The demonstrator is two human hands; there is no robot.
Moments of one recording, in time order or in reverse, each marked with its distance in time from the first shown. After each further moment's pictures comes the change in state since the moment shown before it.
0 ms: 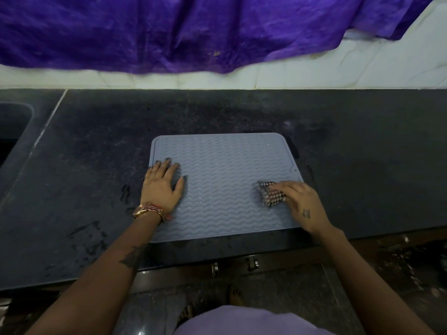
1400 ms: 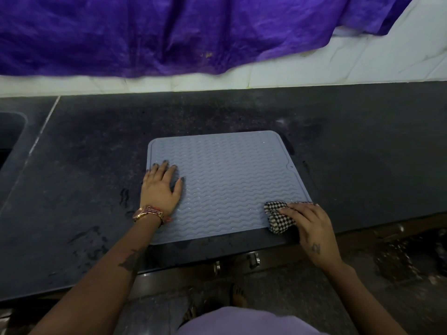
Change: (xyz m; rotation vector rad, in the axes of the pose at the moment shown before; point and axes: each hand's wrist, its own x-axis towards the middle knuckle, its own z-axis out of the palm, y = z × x) left_hand -0.001 0.000 0.000 0.012 -0.003 0.013; right_hand -0.072 -0.023 0.004 -0.129 0.195 0.042
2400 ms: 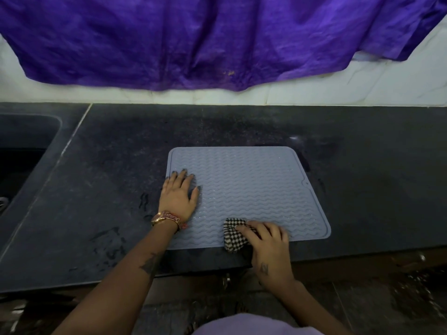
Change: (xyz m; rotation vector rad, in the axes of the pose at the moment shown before) left_hand -0.001 -0.001 0.000 -0.029 -0.018 -0.005; right_hand 0.015 -0.116 0.038 -0.041 -0.038 -0.069
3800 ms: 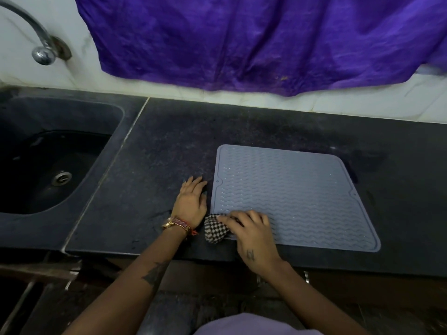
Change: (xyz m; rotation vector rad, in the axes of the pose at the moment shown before) left_hand -0.050 -0.073 -0.031 -0.226 0.120 -0.025; right_hand 0.048 -0.104 0.031 0.106 -0.074 -0.308
